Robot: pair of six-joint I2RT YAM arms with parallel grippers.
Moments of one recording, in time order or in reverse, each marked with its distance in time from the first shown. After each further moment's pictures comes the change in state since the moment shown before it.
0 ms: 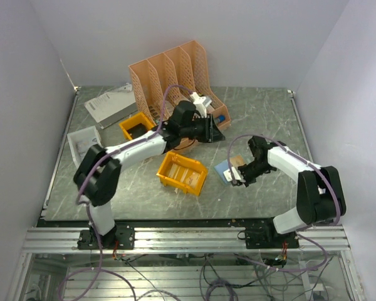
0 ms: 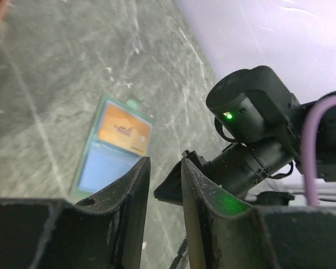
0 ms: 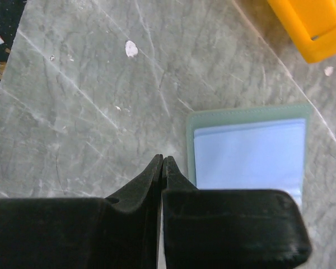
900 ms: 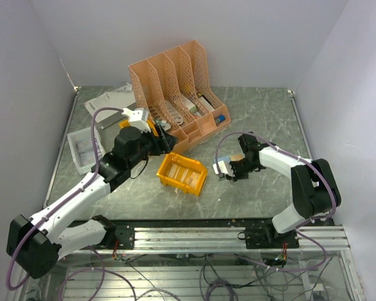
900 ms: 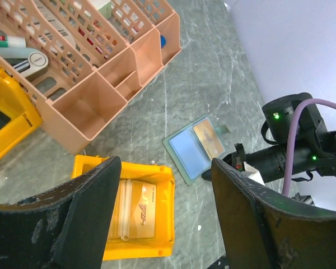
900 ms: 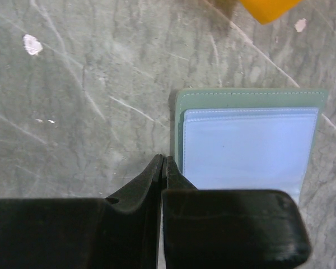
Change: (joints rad) left arm 0.126 -0.816 -0.583 -0.104 -0.490 0.055; right arm 0.105 0.082 -0.005 0.269 0.135 0.307
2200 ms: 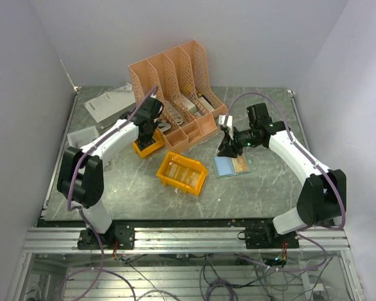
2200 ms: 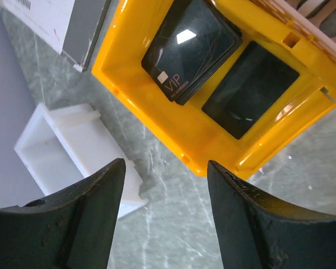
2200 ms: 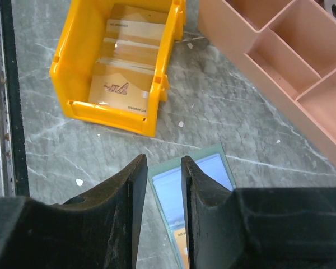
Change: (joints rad) left arm 0.160 0.663 0.556 -0.662 -0.474 0.710; right arm -0.033 -0.077 0.340 -0.040 -0.318 0.682
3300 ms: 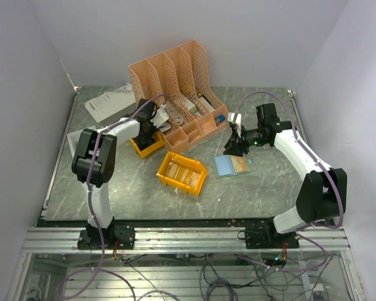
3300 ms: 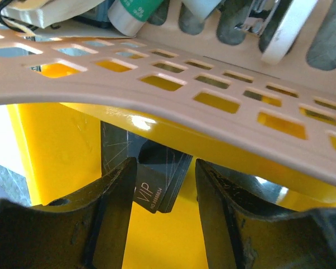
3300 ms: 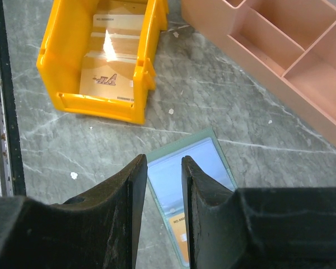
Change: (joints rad) left arm 0.128 0.269 -0.013 0.315 0.317 0.510; right arm -0.106 0.014 -0.012 -0.010 -0.060 -0.024
